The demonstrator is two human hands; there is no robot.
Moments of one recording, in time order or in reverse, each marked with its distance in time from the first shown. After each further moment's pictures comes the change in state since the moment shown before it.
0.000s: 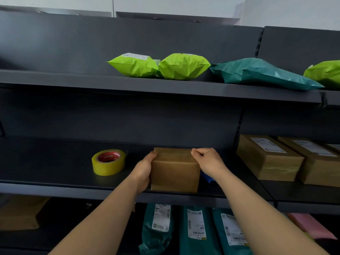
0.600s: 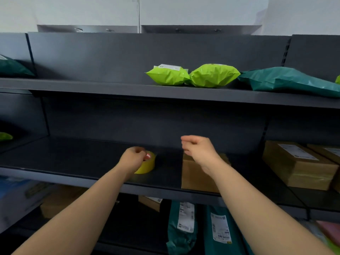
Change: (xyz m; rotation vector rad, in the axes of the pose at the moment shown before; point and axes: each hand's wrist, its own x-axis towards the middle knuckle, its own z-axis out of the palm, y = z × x) left_hand -0.042 0.054 -0.116 0.607 0.369 0.245; right_hand -0.036 -0.111 0.065 0.397 -0.083 -0.073
